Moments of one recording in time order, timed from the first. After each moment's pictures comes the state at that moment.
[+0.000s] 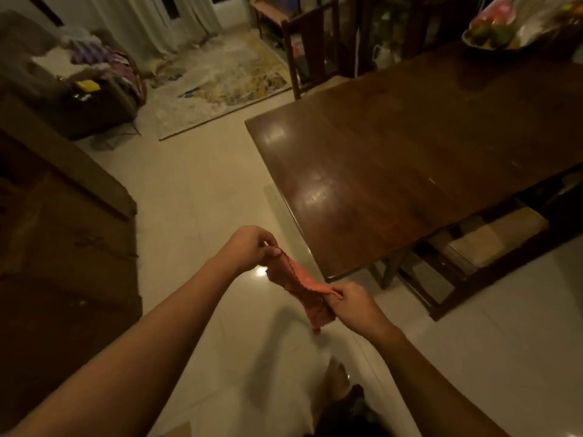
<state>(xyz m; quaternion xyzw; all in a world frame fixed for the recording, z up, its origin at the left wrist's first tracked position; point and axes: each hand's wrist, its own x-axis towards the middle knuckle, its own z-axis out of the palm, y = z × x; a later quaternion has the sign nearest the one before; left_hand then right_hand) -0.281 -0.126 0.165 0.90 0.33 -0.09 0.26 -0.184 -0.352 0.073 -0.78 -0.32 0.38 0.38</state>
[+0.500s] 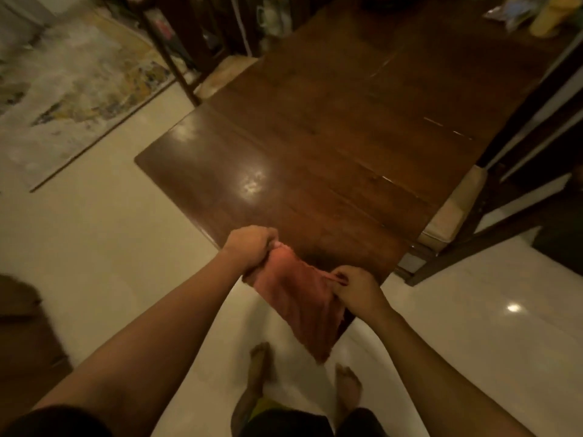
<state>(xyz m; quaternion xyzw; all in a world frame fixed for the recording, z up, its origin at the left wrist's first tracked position) -0.040 -0.007 0.080 0.97 0.07 -0.22 0.06 -0.042 -0.267 0.037 -0.85 -0.09 0.34 0.38</state>
